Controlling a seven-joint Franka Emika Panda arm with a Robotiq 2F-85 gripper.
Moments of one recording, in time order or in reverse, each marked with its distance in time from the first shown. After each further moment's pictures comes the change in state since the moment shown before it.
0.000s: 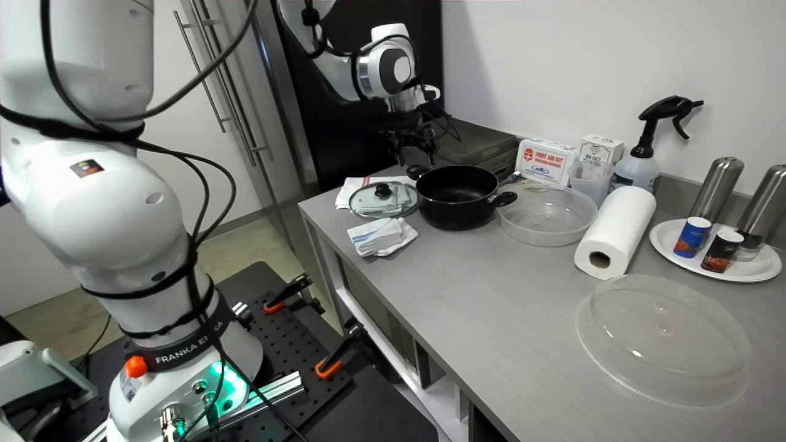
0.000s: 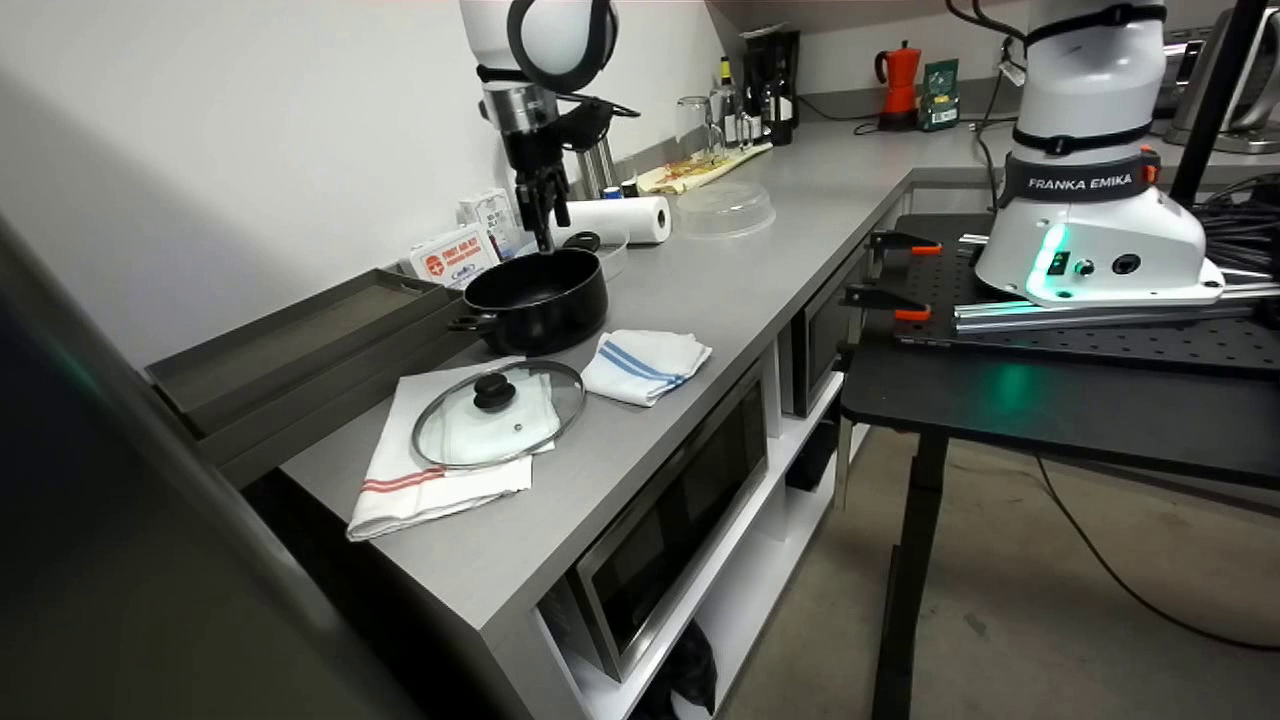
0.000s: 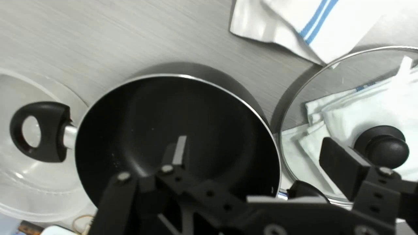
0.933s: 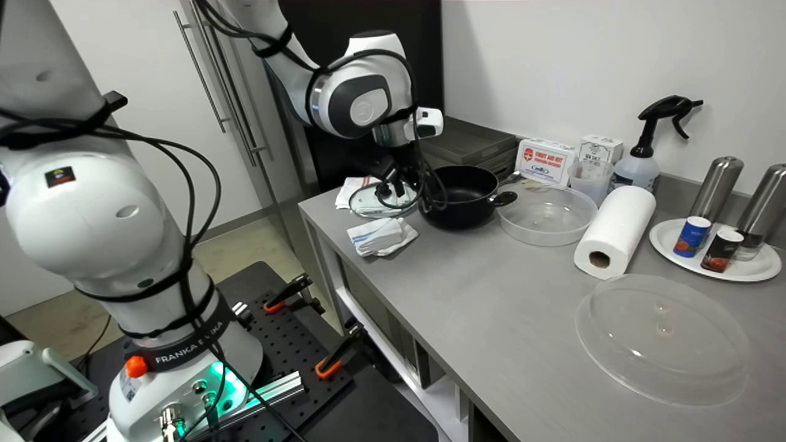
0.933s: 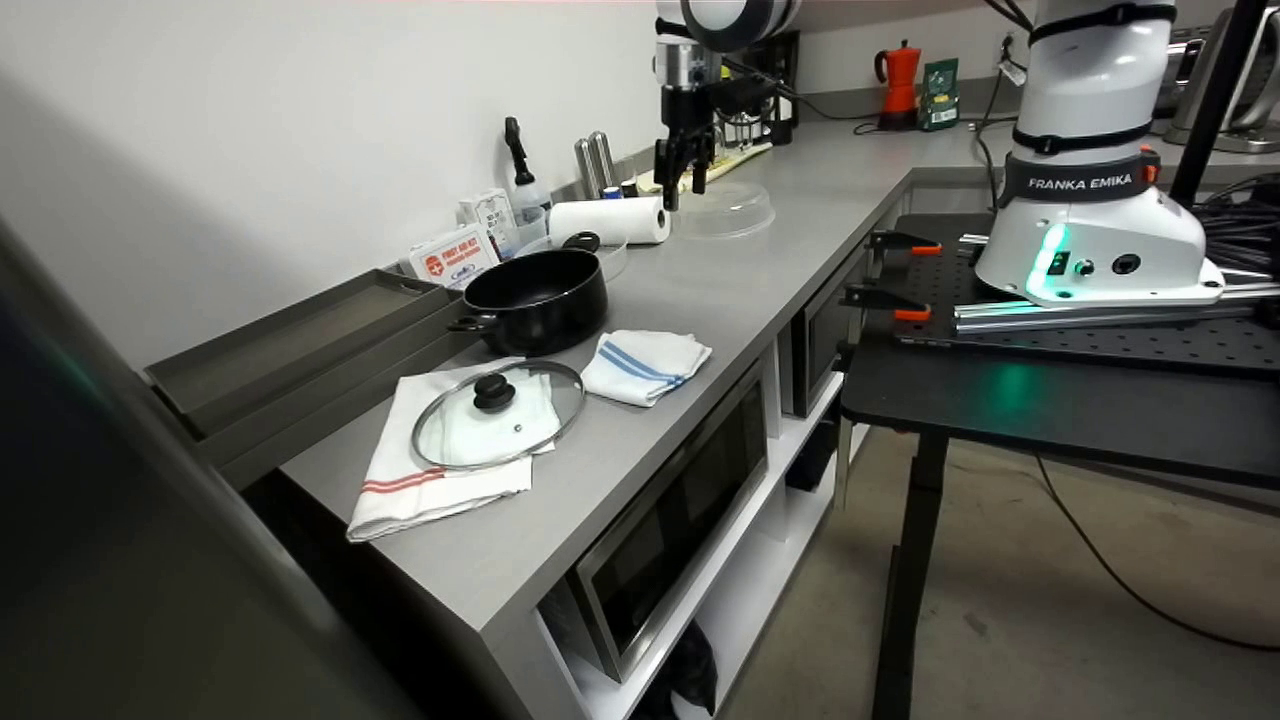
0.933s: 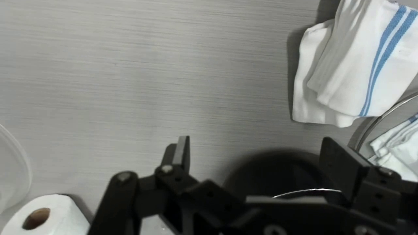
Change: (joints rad) arm -0.184 -0.426 -0.059 -0.677 0.221 0.358 -0.023
